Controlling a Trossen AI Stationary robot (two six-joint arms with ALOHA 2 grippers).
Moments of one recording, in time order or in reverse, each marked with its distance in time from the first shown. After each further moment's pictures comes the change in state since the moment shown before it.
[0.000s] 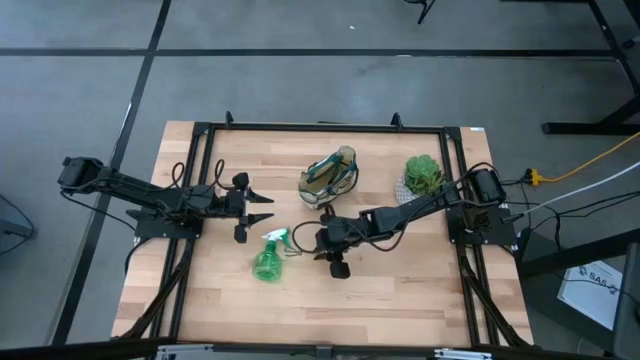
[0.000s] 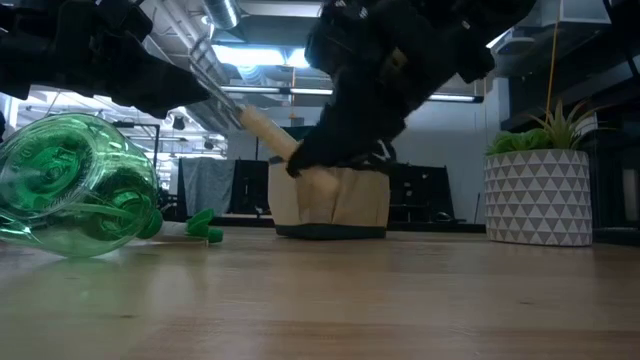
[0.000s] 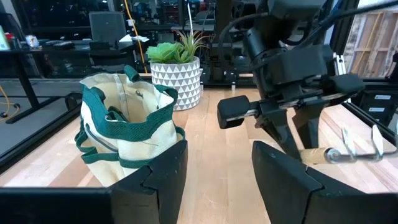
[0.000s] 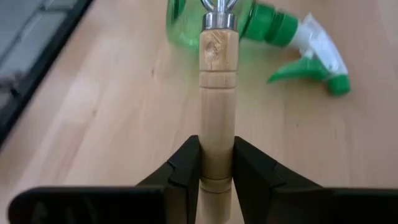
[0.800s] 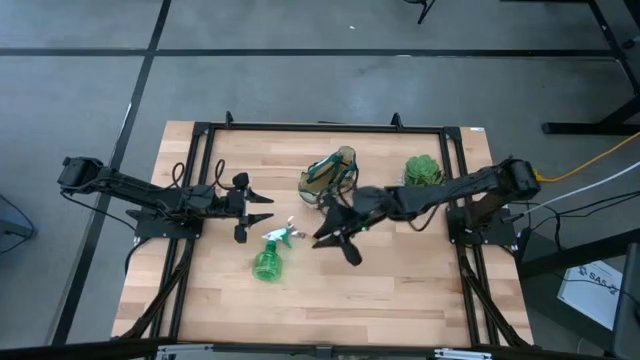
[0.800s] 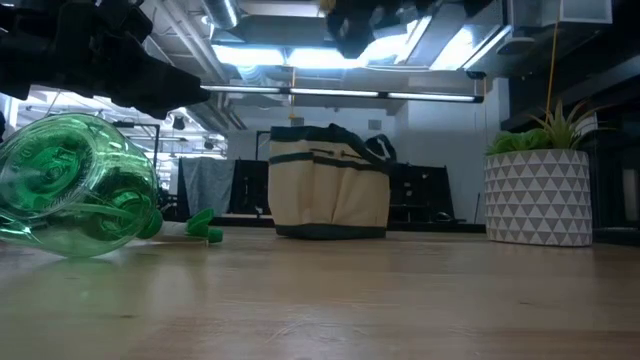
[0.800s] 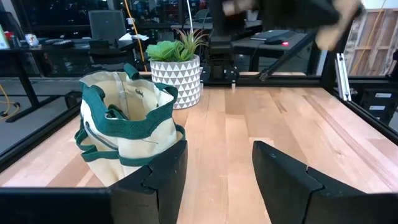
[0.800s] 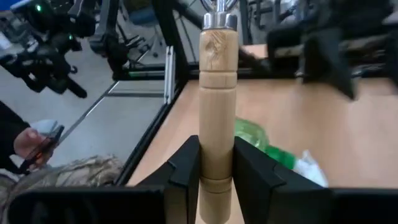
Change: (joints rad) left arm 0.000 0.000 0.000 -0.005 0.000 0.000; right arm -0.064 -0.291 0.002 0.078 -0.158 0.032
